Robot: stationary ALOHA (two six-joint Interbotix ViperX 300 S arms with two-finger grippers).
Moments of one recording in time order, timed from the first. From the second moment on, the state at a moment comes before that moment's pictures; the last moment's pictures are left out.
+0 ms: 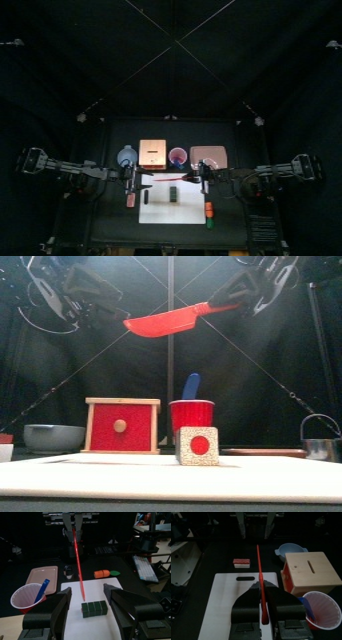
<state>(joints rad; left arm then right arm) -0.06 -0.47 1.02 0.03 -0.42 0.01 -0.02 -0.49 0.81 -0.35 -0.06 0.34</state>
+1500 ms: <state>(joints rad) 0.00 -0.35 0.96 0.04 -0.47 0.01 -0.03 -0.49 0.84 -0.35 -0.13 0.34</state>
